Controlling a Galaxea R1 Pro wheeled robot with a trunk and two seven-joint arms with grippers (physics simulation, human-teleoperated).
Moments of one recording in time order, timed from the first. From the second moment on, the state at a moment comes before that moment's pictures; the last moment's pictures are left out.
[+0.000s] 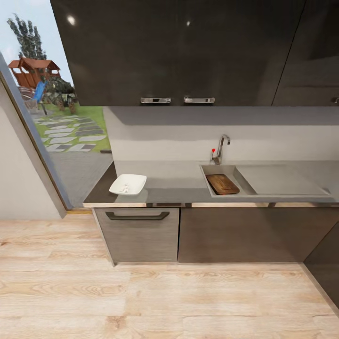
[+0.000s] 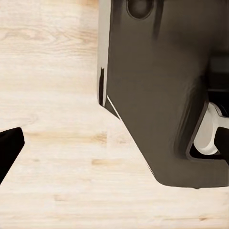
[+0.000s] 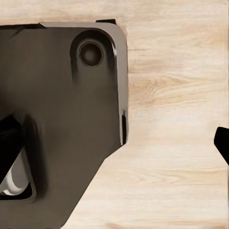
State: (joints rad) left arm -0.15 0.15 -0.18 0.08 0.23 0.06 -0.22; right arm -0.07 -0.16 0.28 -0.02 -0.35 -0.11 0.20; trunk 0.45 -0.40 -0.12
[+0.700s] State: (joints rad) left arm -0.15 0.11 -0.18 0.07 0.22 0.04 -0.23; right arm -0.07 -0.12 0.15 -0.06 -0.36 -0.12 0.06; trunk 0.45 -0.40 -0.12
